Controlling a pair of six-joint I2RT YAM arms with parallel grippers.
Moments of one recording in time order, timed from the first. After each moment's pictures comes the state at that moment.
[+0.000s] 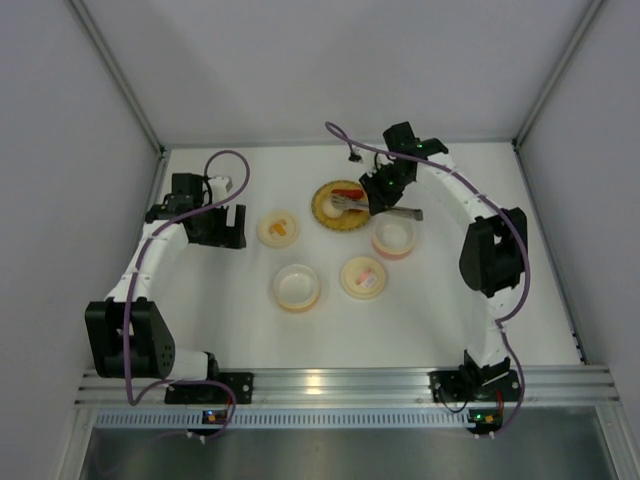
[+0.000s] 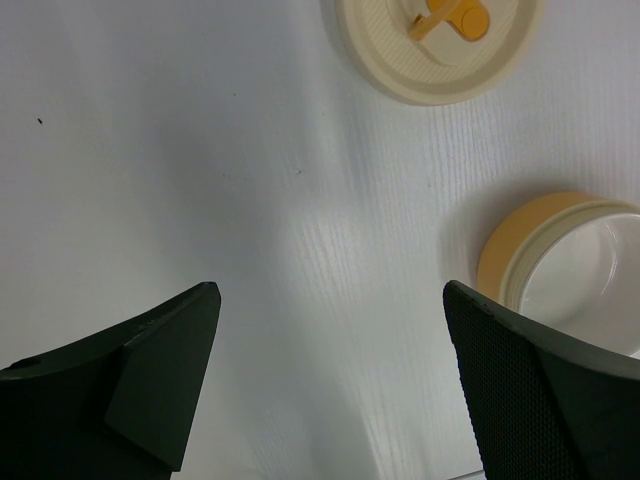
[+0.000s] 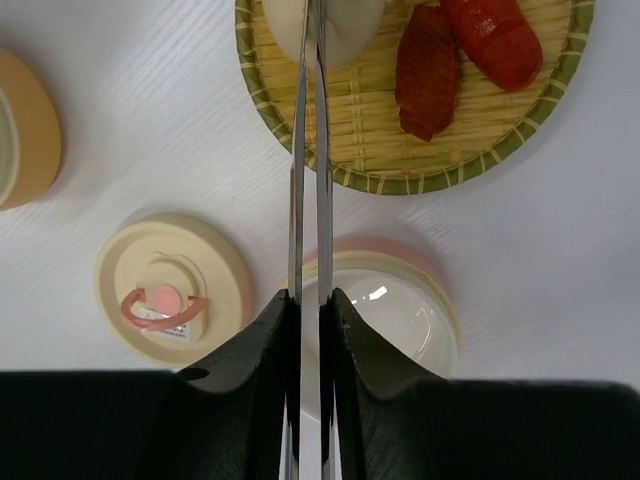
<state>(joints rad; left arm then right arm) -0.01 1.40 1.13 -0.73 0.22 0.11 0.38 2.03 1.87 -0.97 -0.40 -0.45</state>
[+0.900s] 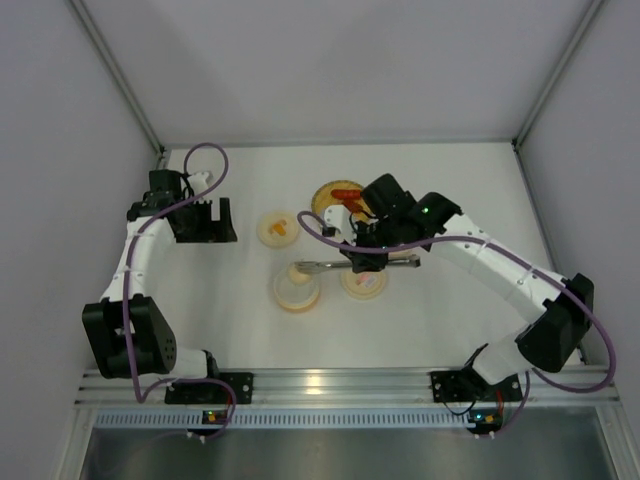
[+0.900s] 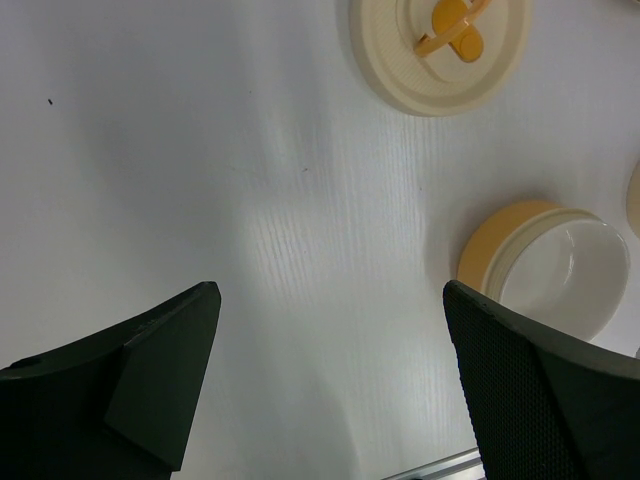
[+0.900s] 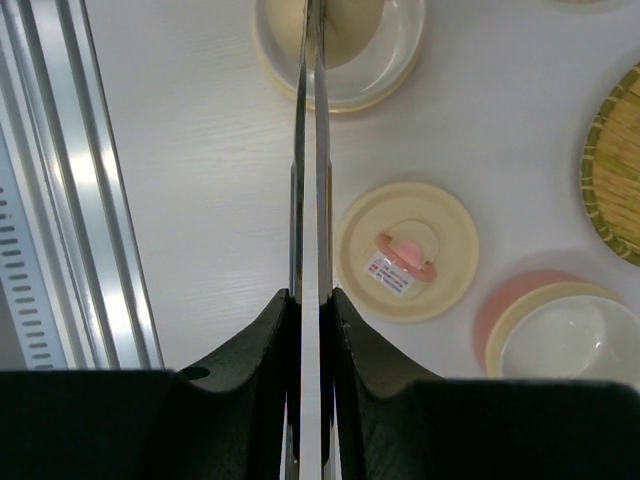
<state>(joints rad) 0.12 1.42 1.18 -0.79 0.35 0.10 0.76 1.48 1.45 -0.98 -0.40 -0.55</state>
